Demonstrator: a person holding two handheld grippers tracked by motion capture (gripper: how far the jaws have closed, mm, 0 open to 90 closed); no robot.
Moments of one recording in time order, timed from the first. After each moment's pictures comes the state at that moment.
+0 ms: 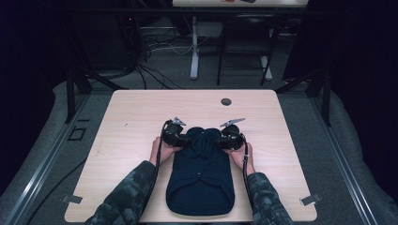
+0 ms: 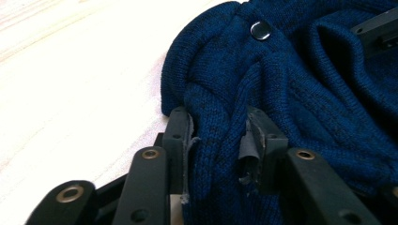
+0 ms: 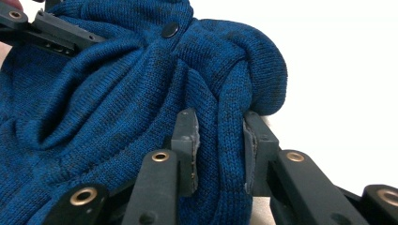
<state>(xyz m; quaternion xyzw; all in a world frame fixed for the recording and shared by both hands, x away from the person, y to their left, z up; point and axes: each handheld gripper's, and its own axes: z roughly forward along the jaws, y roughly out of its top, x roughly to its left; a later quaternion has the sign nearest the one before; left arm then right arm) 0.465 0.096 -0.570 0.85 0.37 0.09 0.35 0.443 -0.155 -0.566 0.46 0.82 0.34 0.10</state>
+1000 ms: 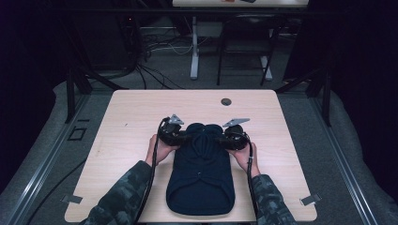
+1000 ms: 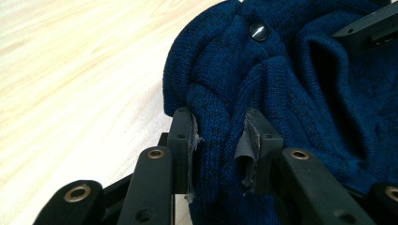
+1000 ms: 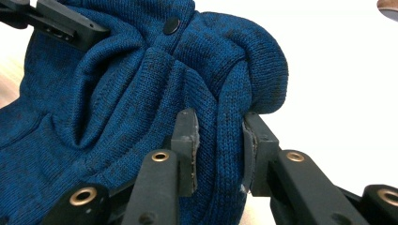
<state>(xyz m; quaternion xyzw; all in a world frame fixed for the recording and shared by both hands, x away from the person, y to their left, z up) 0.448 0.101 -0.538 0.85 0.33 0.12 0.39 0.424 -0.162 -0.540 0.41 0.82 0.37 0.14</state>
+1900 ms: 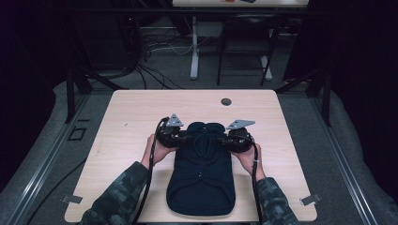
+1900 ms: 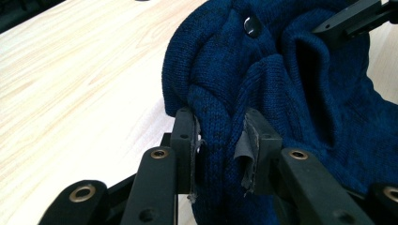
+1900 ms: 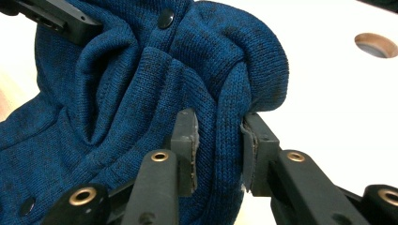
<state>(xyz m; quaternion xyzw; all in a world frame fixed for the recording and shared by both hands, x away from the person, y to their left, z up) 0.428 0.103 -0.515 0.86 0.28 0.13 0.40 0.403 -0.169 -0.523 0.38 0.82 0.39 0.18</state>
